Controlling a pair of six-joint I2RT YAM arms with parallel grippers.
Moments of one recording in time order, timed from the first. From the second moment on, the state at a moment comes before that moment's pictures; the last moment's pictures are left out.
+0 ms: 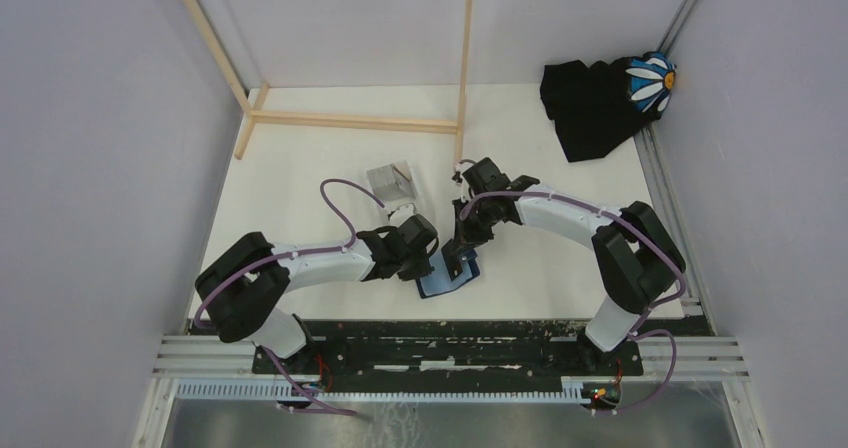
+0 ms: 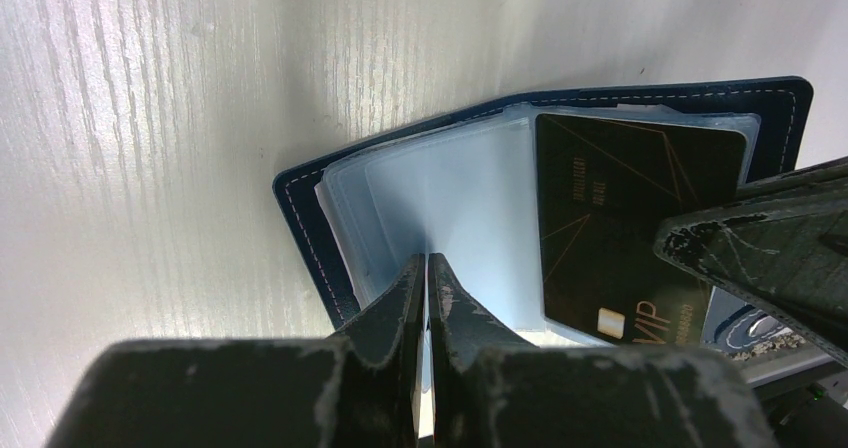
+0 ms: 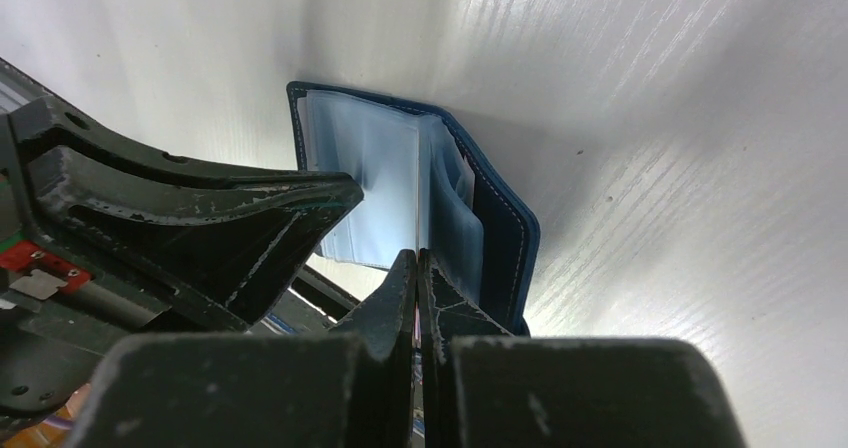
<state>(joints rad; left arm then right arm) -0.94 1.52 0.75 -0.26 -0.19 -1.06 0.66 1.70 1.08 -0.51 -0.37 0.53</state>
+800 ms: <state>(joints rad) -0.95 1.52 0.75 -0.26 -0.20 -1.06 0.65 1.68 1.04 -0.48 -0.37 0.53</state>
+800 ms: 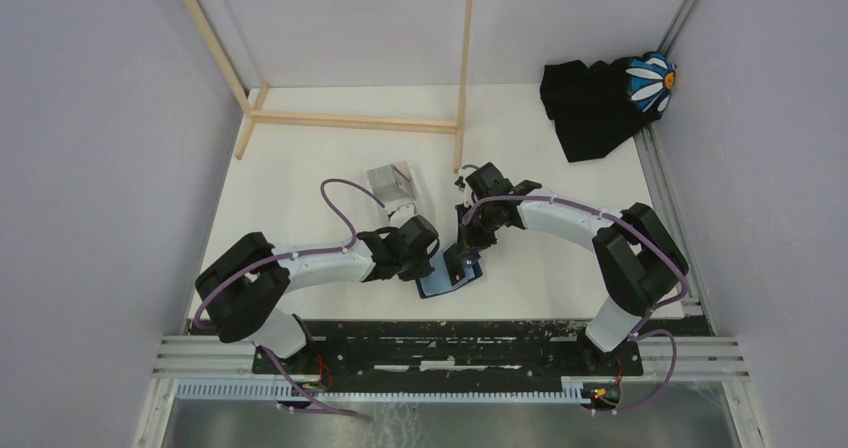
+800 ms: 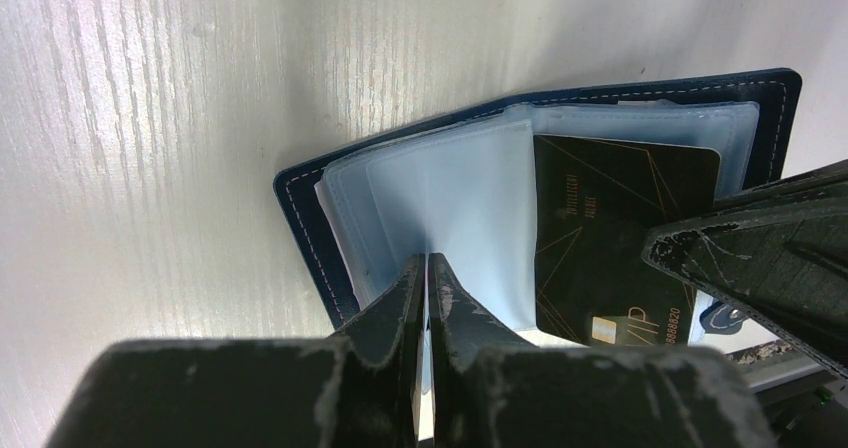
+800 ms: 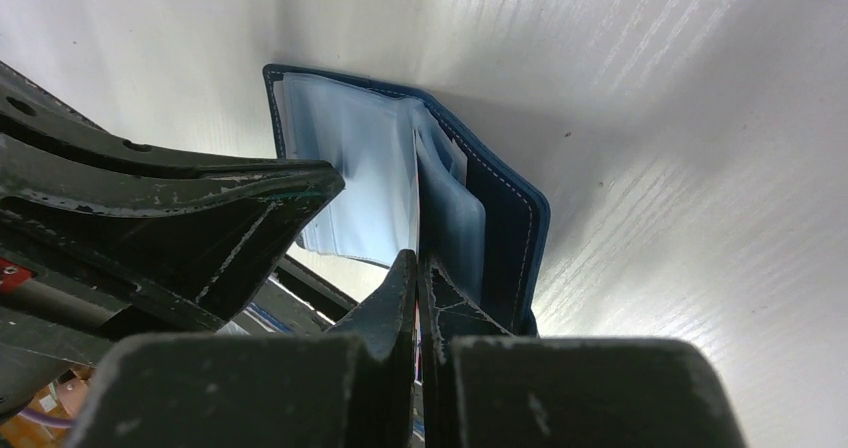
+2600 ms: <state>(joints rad) -0.95 1.52 0.75 -0.29 -0.22 -1.06 0.65 1.66 0.95 -0.32 -0.46 0.44</state>
